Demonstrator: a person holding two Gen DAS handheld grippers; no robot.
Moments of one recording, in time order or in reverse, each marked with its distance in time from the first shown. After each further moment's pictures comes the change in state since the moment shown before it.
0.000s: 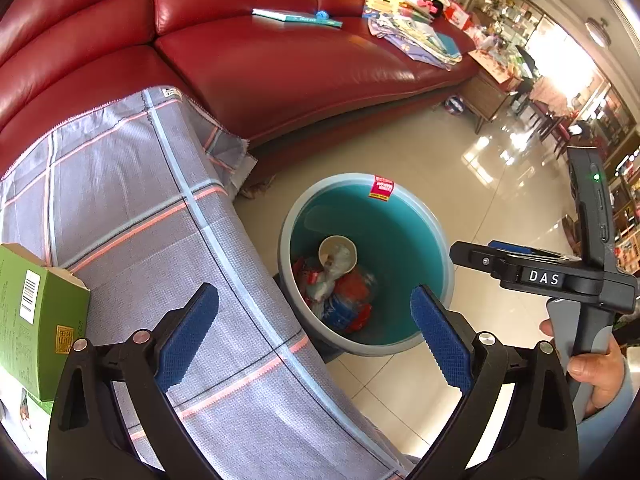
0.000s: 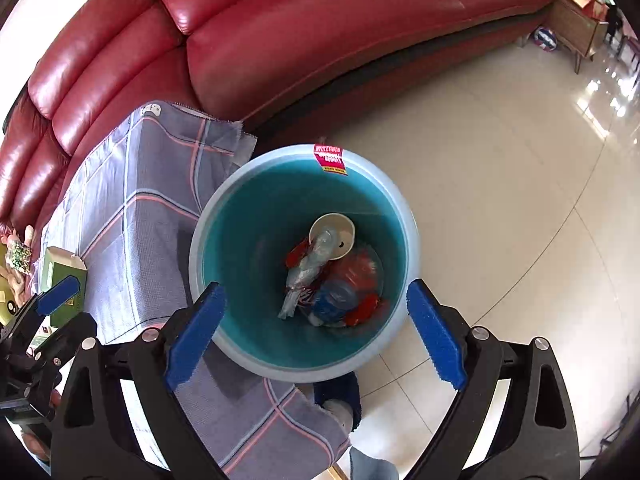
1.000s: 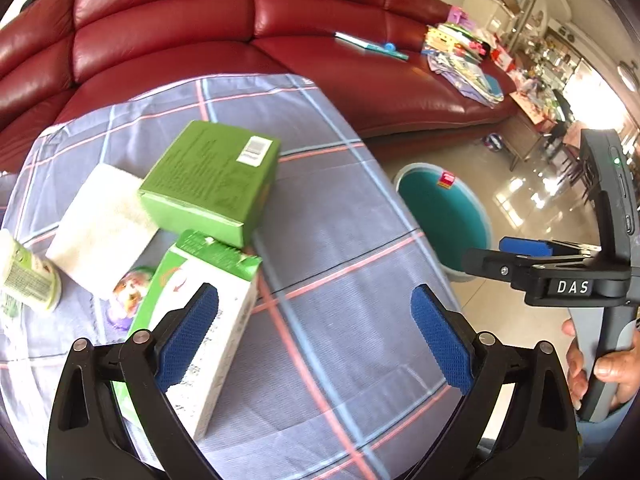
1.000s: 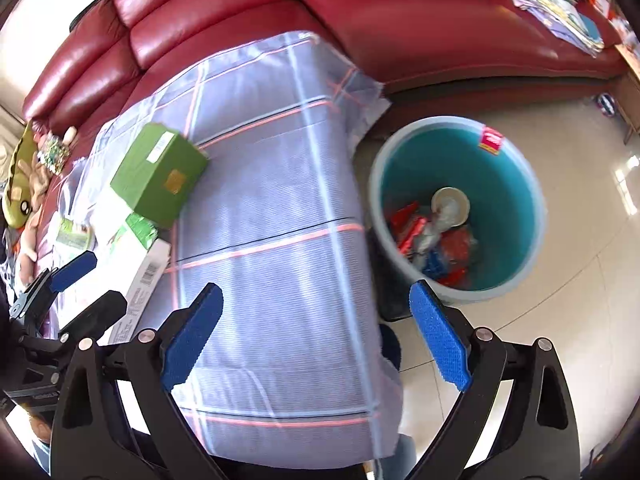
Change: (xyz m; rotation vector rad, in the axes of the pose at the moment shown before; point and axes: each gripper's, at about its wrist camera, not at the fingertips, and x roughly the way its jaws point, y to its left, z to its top) left arm -0.126 0.110 -0.124 -0.153 -0.095 0.132; right arm -0.030 0.174 -0.094 -0.291 0.051 0.075
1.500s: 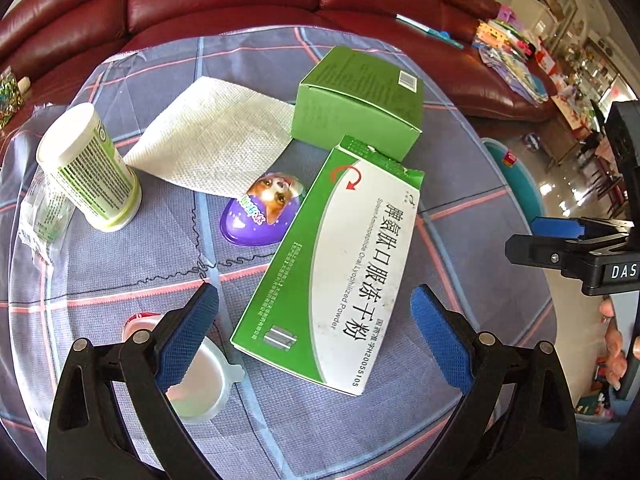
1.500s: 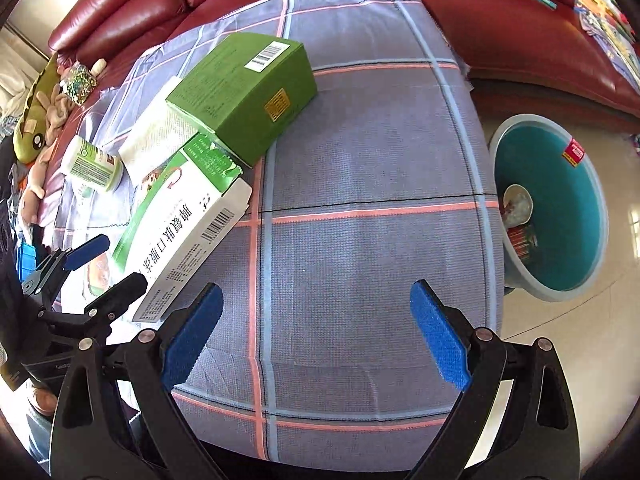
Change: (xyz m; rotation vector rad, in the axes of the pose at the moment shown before) left arm 0.000 0.102 -0.058 -0.085 0.077 0.081; right arm 0.045 0.098 -0.017 -0.164 0.125 0.031
